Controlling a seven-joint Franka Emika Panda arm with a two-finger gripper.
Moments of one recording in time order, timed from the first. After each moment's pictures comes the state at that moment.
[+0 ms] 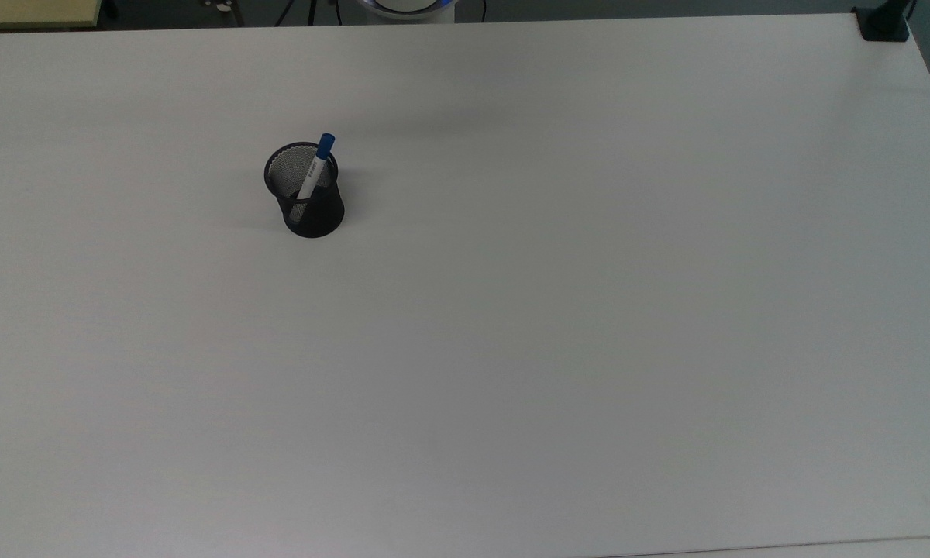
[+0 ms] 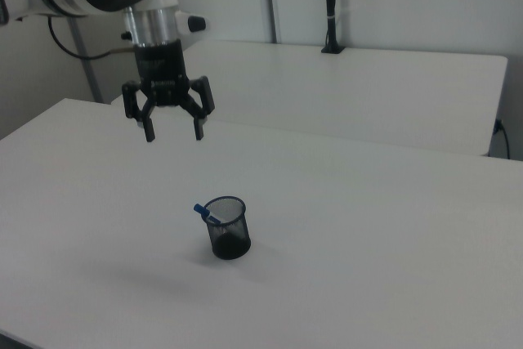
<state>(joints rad) -0.02 0.01 -0.05 -1.62 -0.12 1.47 -0.45</state>
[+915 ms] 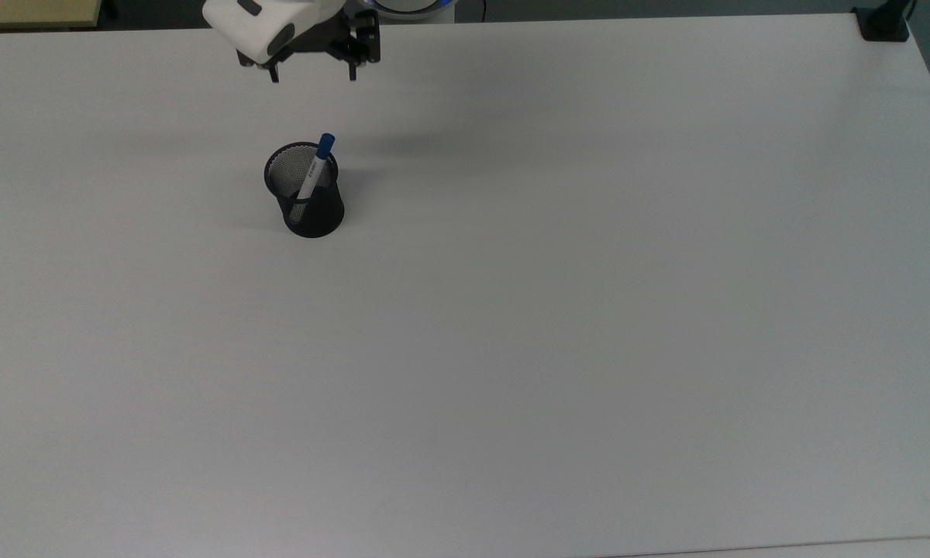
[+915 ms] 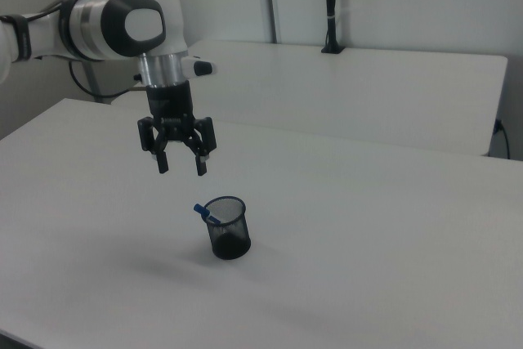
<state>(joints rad) -0.01 0.08 -0.02 -1.74 -0.15 1.60 -0.16</state>
